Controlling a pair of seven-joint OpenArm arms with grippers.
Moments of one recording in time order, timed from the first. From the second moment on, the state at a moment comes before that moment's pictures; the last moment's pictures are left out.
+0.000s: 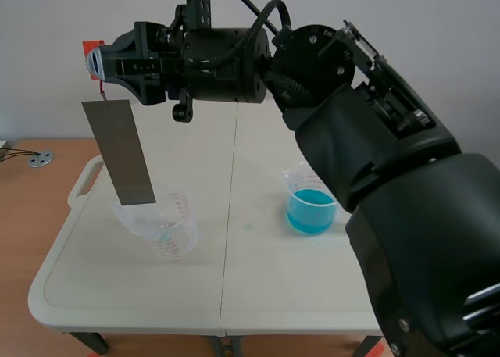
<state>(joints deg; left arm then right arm) 51.8 -23.1 -8.7 67.8 1.0 -18.7 -10.1 20.7 -6.2 -18.1 77.8 44.0 45.0 -38.0</state>
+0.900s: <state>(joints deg) 50.9 -20.8 -8.7 67.8 1.0 -21.5 -10.1 20.7 -6.2 -18.1 66.6 39.4 45.0 -33.3</state>
